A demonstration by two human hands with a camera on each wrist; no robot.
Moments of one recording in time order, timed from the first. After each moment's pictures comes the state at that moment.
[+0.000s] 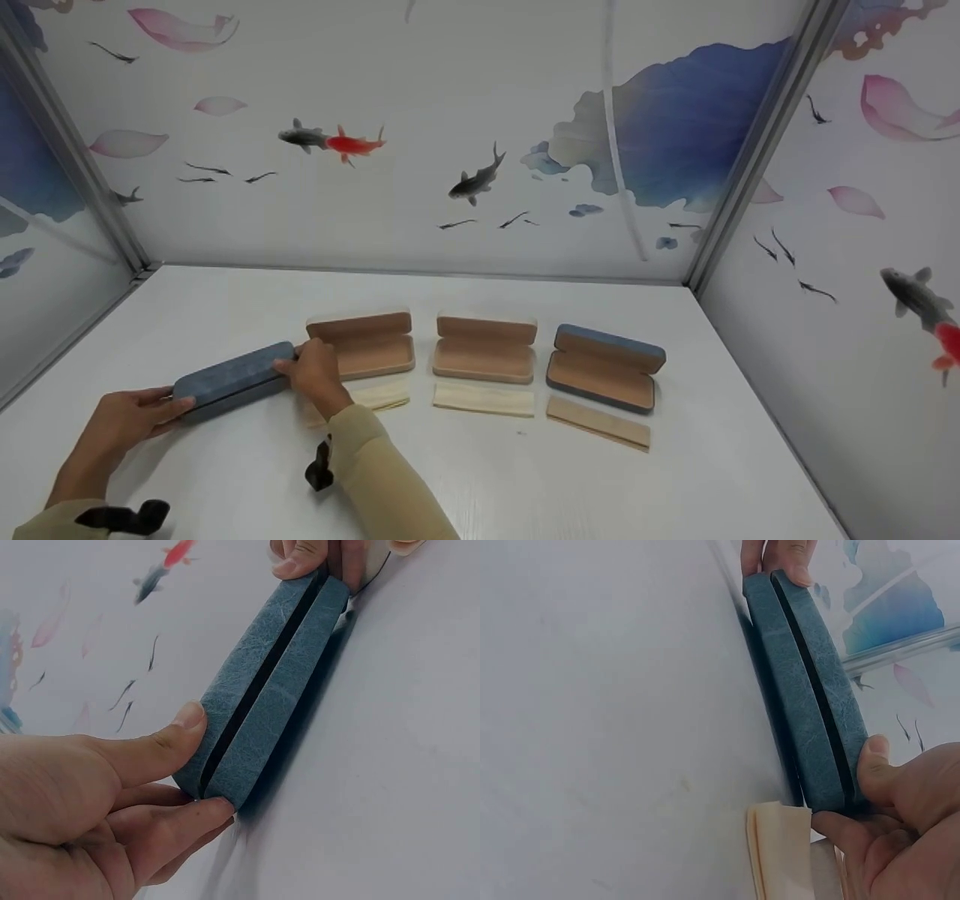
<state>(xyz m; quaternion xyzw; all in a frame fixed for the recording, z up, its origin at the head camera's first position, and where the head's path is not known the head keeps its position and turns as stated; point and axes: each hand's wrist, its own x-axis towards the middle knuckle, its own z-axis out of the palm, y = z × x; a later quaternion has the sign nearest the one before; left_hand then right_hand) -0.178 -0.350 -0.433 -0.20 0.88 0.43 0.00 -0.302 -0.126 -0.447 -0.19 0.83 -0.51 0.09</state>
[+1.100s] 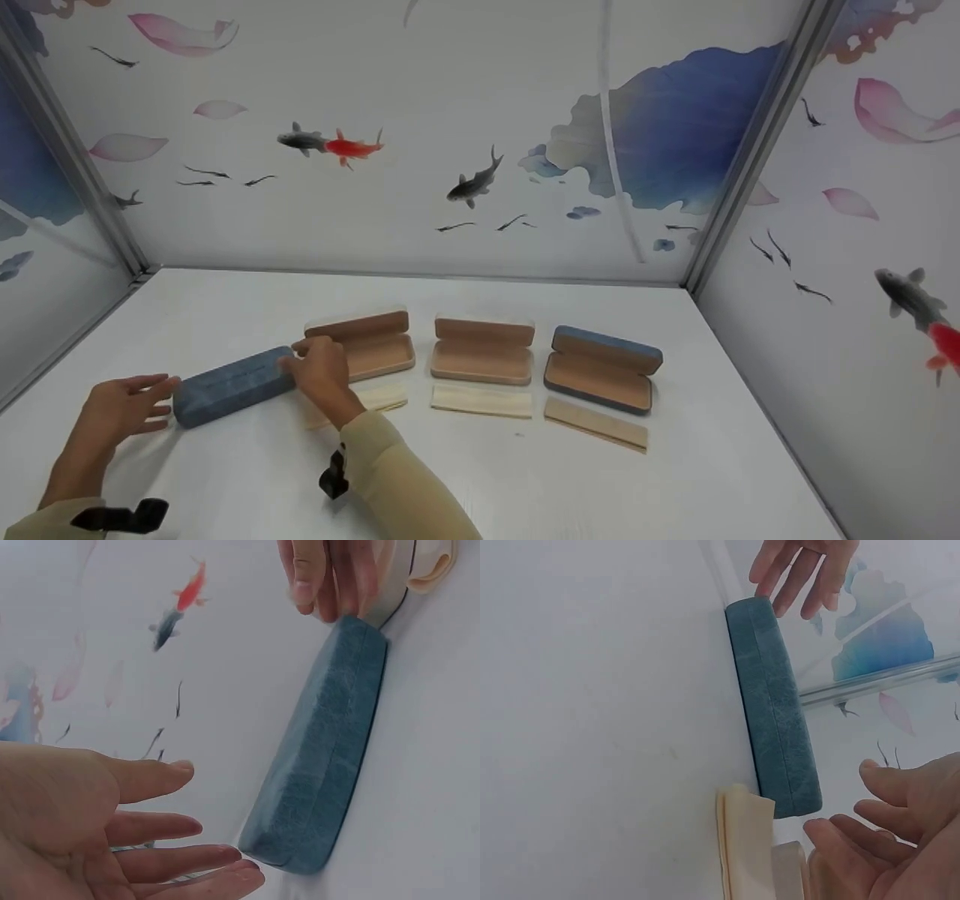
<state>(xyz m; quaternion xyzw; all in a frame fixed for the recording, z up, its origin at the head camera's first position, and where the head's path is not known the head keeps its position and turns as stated) -0.176 -0.329 -0.406 -0.24 0.86 0.46 -0.02 -0.291 -0.111 -0.434 -0.15 0.83 -0.54 0.06</state>
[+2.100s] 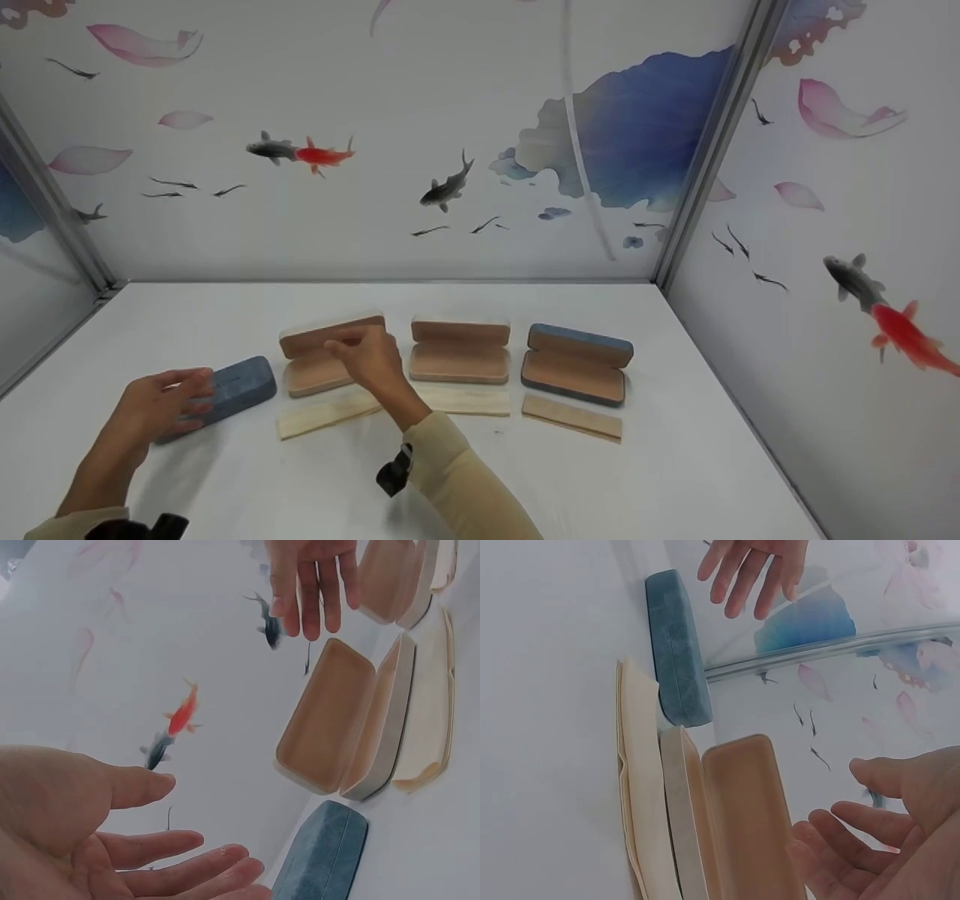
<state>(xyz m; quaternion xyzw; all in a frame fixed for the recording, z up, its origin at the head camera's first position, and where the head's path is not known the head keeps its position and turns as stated) -0.185 -0.250 -0.381 -0.17 0.84 0.51 -0.01 -0.290 0.004 -0.394 -0.19 0.83 -0.52 0.04</state>
